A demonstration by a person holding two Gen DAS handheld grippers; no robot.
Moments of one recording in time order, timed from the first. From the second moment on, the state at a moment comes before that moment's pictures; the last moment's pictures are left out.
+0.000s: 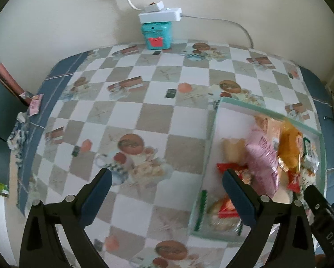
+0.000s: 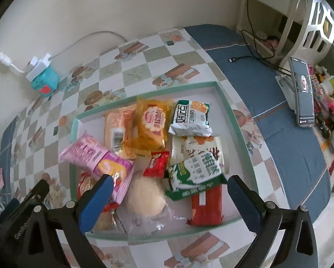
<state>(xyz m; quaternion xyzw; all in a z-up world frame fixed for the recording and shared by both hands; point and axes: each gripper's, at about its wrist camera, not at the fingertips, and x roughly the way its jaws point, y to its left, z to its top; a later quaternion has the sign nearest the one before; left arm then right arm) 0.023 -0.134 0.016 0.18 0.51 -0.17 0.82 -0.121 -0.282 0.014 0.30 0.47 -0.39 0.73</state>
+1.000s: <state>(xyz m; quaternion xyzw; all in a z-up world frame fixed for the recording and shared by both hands) -0.019 0.003 0.008 0.17 0.53 -0.12 0.82 -0.158 -0.172 0.017 0.24 0.46 -0.37 0.77</state>
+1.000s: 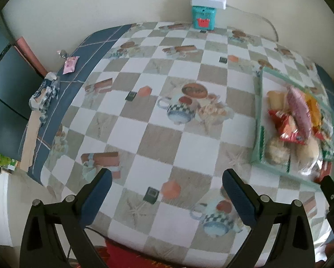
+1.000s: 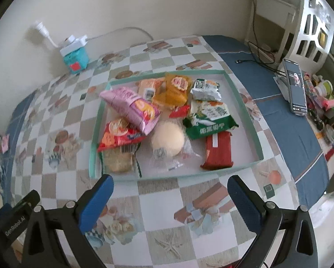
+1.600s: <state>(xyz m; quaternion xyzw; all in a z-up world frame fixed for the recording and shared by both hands) -0.023 0.015 0.015 0.18 0.50 -0.13 0.83 -0.149 -0.151 0.022 0.20 0.46 -0.37 0.78</state>
